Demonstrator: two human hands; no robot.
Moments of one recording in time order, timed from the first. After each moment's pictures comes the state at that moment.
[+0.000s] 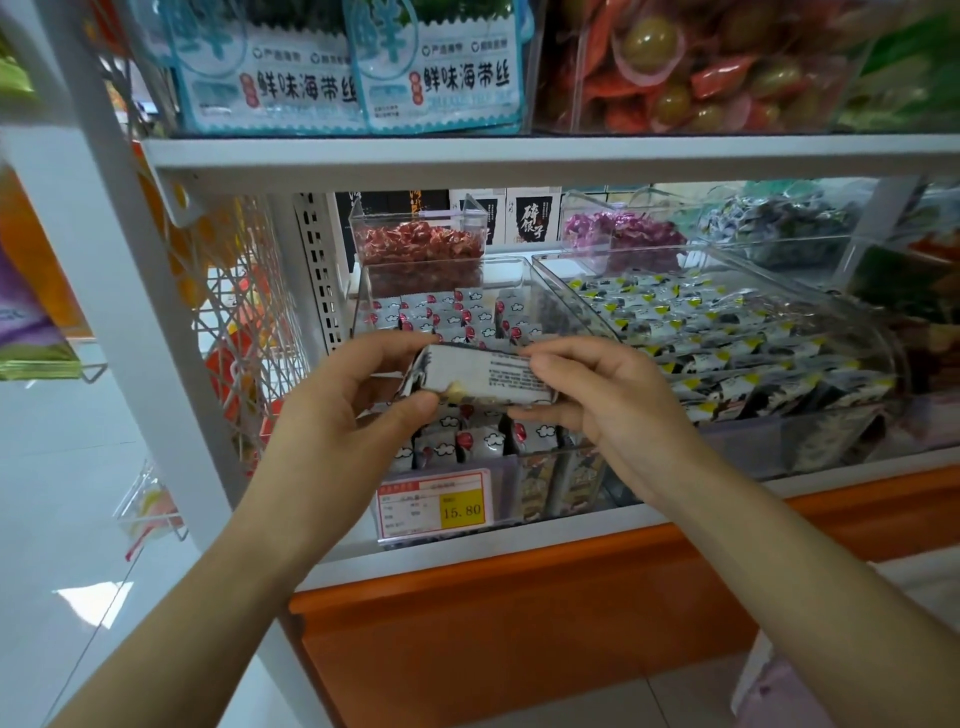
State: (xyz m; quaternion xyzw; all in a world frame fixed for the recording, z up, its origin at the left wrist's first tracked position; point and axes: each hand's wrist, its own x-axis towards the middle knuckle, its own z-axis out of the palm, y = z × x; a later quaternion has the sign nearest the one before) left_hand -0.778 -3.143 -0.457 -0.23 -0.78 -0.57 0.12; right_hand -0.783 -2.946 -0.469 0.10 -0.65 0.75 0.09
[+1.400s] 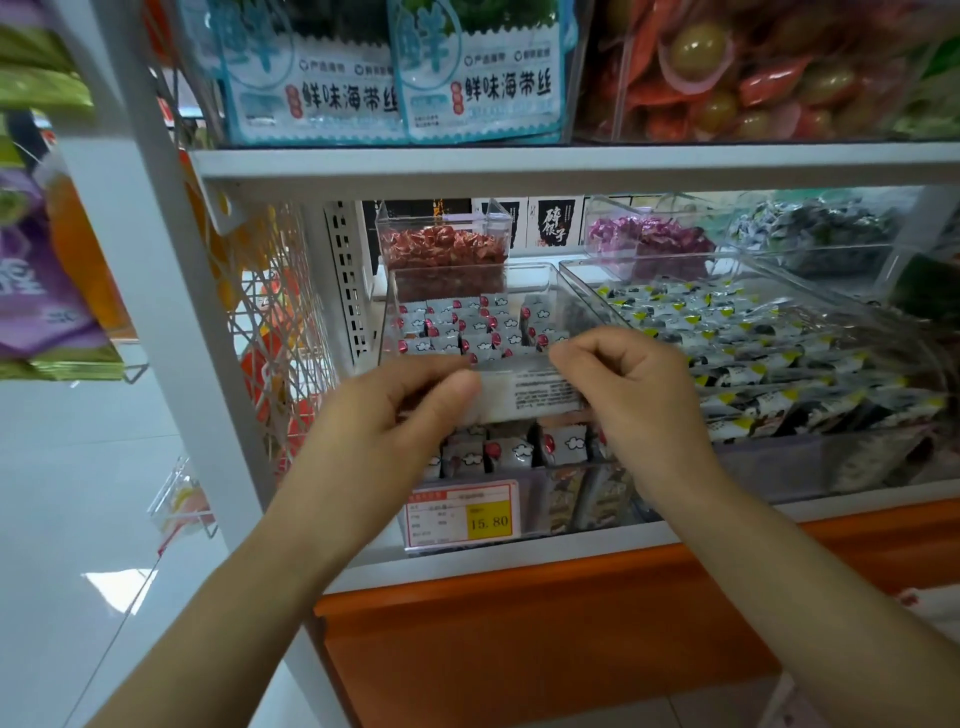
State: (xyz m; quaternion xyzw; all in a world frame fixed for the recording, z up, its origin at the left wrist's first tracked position) left_hand -0.783 -3.145 -0.456 -0.21 -0.83 -0.50 0.12; right_hand -0.786 -2.961 -0.464 0.10 -0.75 0.60 0.26
